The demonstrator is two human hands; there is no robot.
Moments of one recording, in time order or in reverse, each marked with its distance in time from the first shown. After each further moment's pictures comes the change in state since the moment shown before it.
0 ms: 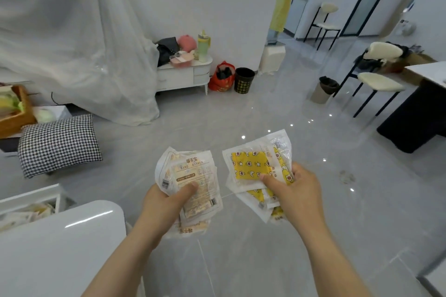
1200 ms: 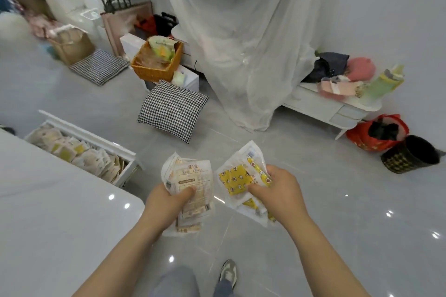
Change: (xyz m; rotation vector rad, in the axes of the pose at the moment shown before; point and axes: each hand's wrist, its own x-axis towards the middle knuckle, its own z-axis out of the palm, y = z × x) left_hand 0.360 0.045 -0.096 -0.141 0.708 -0.351; right_hand 0.403 -0.120 0.380 -0.451 -0.944 -0.383
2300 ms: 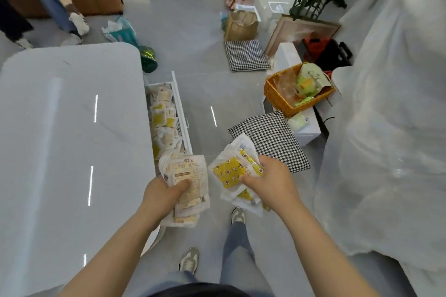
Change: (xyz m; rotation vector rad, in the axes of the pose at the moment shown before) left_hand 0.233 0.063 -0.135 -0.416 0.683 -0.393; right_hand 0.340 -0.277 0.174 -0.370 -0.652 -0.632
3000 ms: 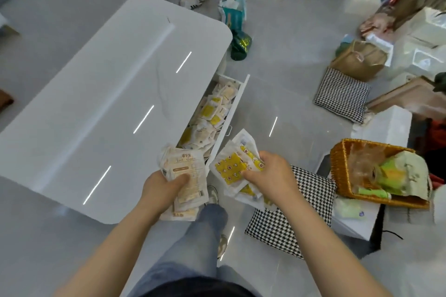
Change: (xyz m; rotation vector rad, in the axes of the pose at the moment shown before) left_hand 0.091 0.067 0.052 -0.440 0.436 -0.316; right_hand 0.245 -0.062 -0.013 -0.298 -0.485 -0.407
